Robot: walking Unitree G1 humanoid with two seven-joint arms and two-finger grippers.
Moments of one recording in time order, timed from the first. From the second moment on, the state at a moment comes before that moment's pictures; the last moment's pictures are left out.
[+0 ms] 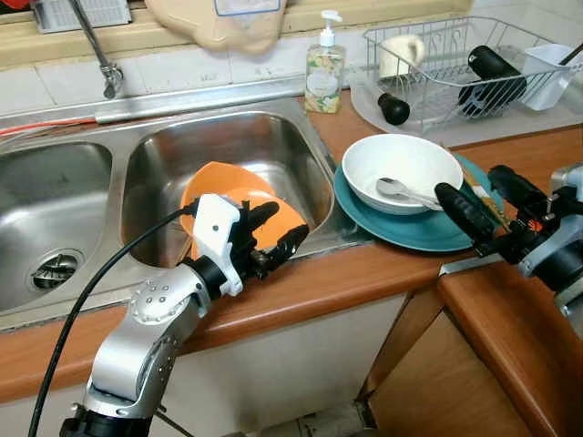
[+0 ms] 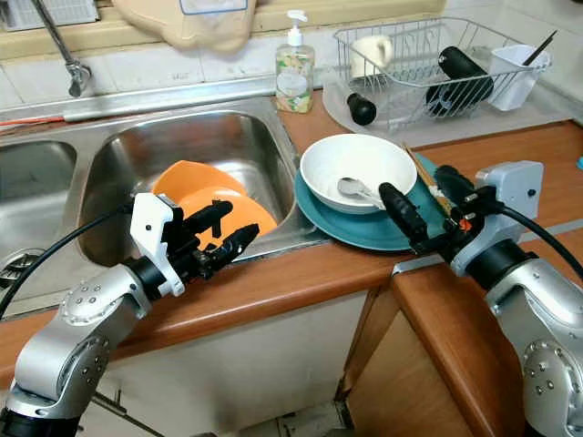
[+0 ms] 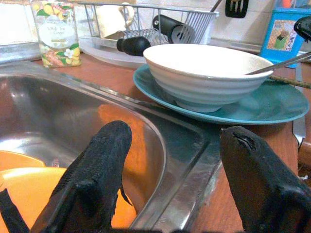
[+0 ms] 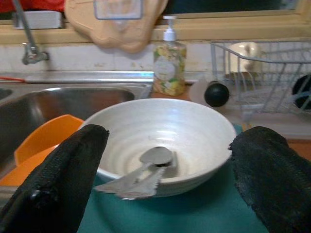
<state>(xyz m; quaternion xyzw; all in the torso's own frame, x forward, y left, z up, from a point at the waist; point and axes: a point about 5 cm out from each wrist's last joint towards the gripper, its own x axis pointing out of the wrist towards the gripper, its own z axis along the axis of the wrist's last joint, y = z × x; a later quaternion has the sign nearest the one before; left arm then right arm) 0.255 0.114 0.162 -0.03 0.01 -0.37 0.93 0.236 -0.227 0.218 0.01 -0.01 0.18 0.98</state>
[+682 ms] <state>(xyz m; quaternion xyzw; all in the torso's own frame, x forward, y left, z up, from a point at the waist) 0.254 0.110 0.163 -0.03 0.00 -0.38 0.92 0.240 -0.227 0.208 0.03 0.02 0.17 0.98</state>
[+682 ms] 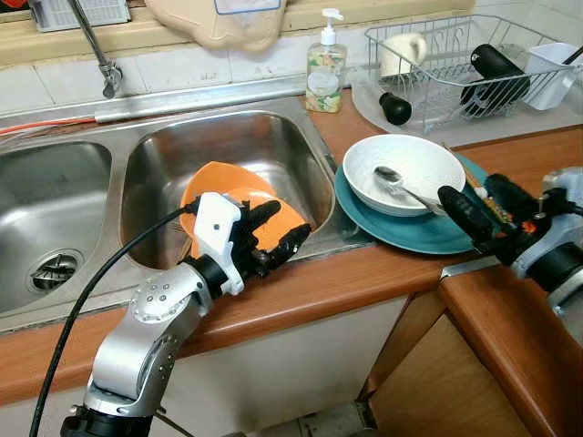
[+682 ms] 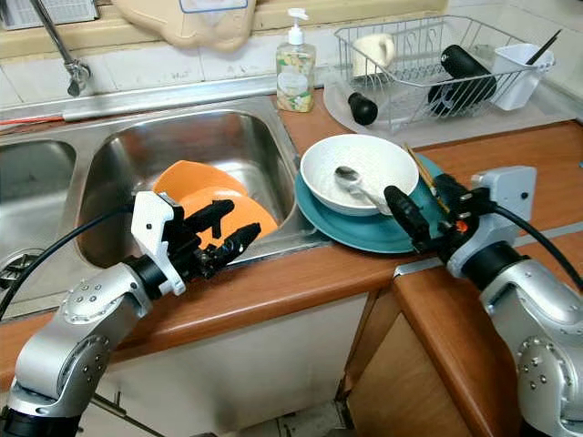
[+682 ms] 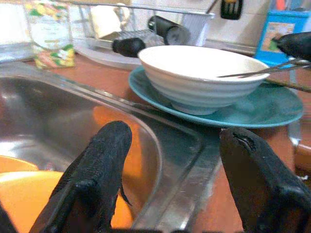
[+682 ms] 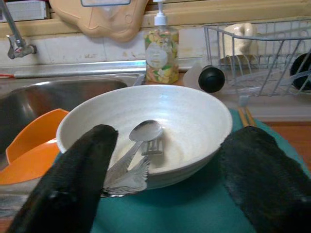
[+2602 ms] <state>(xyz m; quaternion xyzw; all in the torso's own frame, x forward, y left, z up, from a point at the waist) 0.258 0.095 0.179 0.04 -0.03 -0.43 0.90 0.259 -0.217 0.249 0.04 -0.08 0.17 0.98</state>
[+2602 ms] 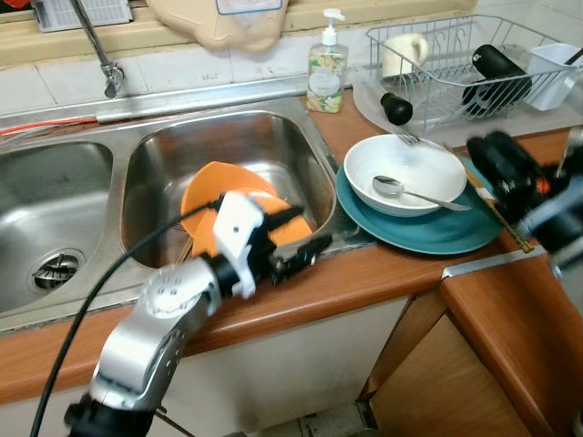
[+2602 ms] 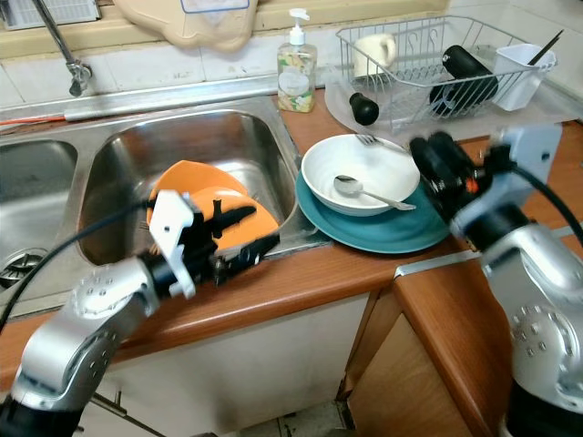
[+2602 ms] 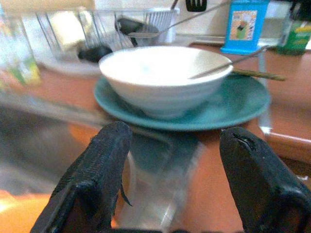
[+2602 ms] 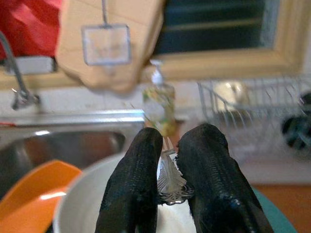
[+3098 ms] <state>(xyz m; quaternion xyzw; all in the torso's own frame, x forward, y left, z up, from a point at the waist) 0.278 0.080 0.199 0.21 -0.14 -0.40 0.88 0.259 -0.152 0.246 0.05 -0.06 0.30 0.95</state>
